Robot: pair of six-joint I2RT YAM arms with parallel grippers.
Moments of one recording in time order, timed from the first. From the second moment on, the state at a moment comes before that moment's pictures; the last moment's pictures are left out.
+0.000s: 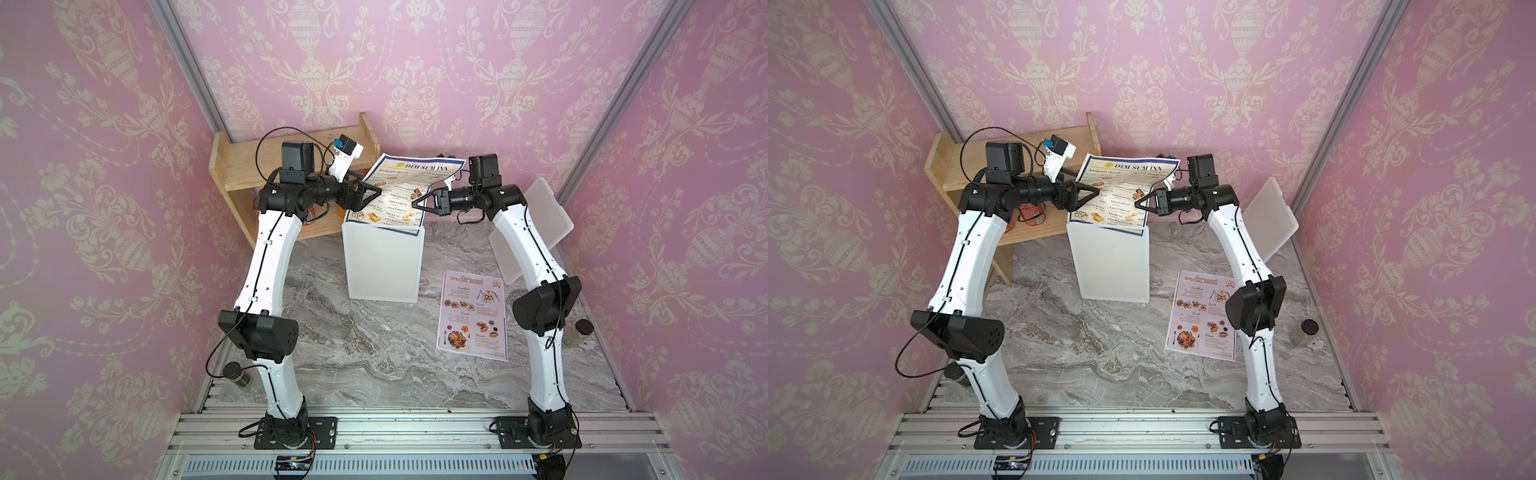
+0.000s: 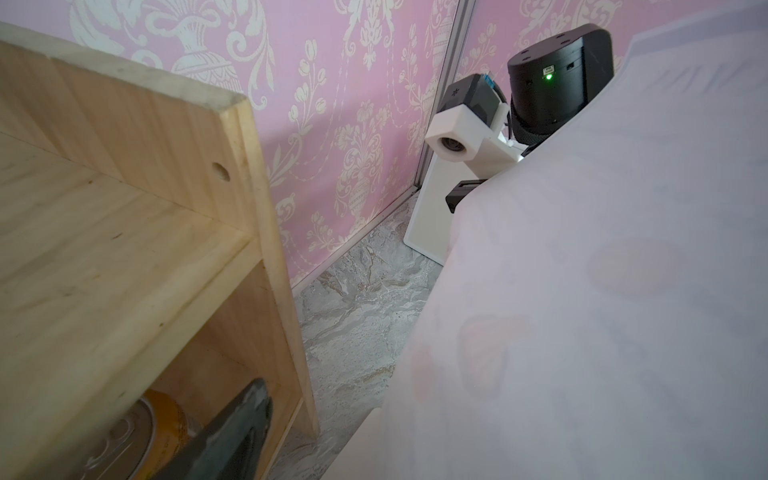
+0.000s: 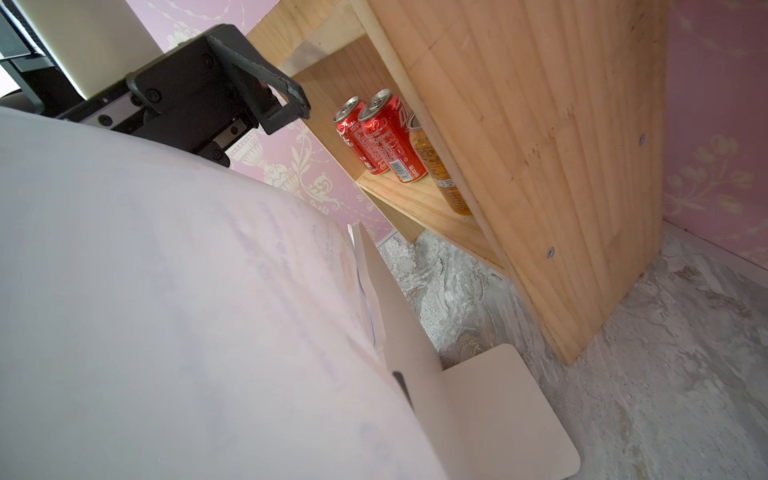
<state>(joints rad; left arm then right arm) -0.12 1.89 2.31 -0.87 0.76 0.21 0.26 2.23 2.51 -0.82 -1.05 0.10</state>
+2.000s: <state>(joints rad) -0.08 1.80 2.13 -0.85 0.72 0.27 0.30 2.22 2.71 -0.94 -0.97 0.00</state>
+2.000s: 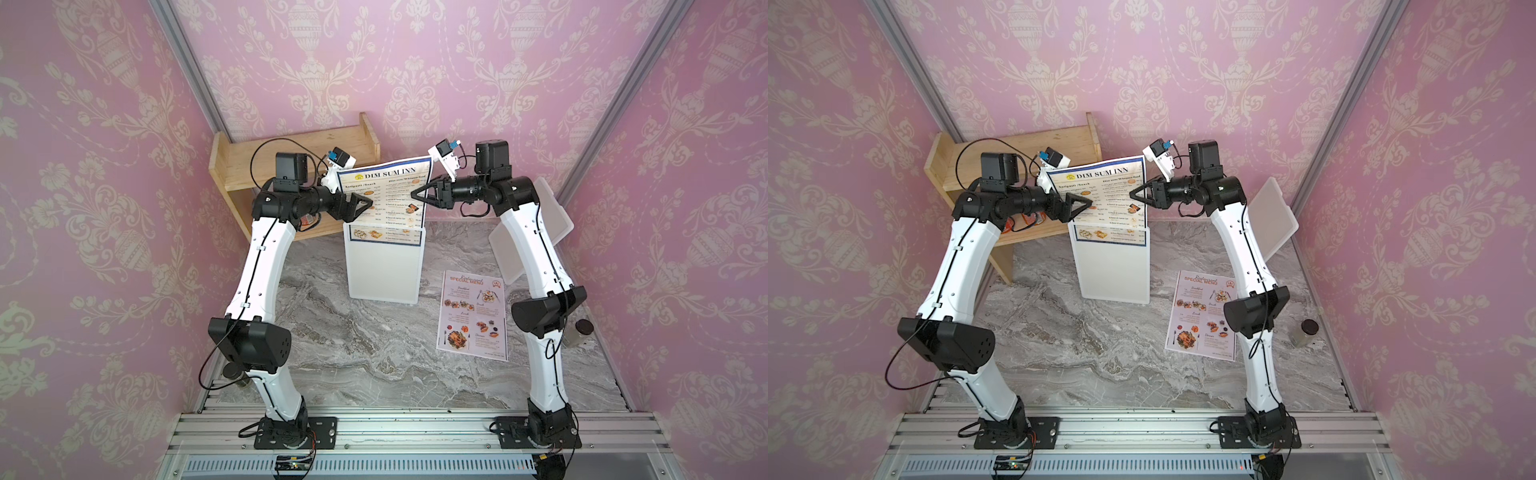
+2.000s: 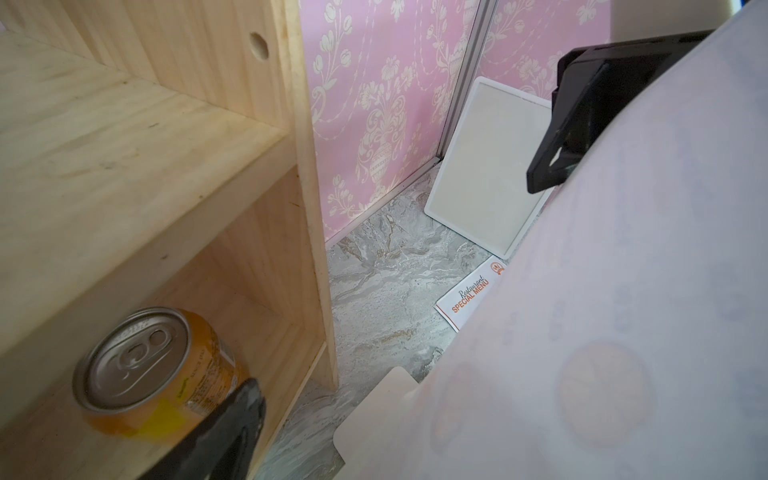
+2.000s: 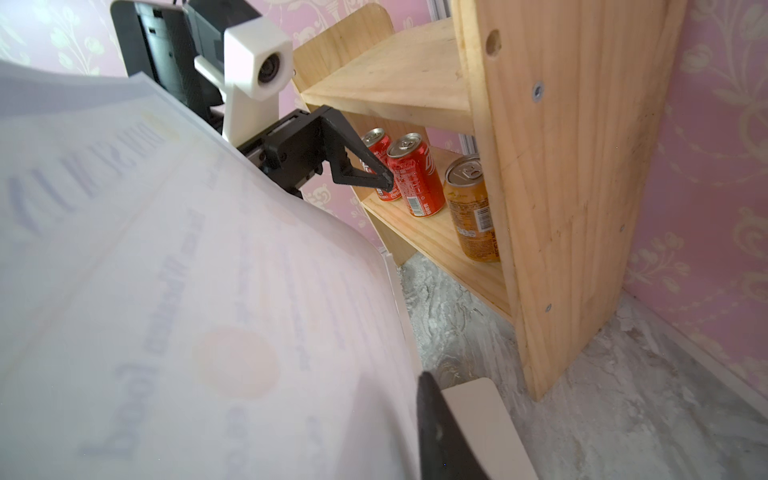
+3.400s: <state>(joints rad) -0.06 1.77 2.02 -0.77 0.72 0.27 0.31 2.12 2.42 -0.98 -0.91 -0.08</state>
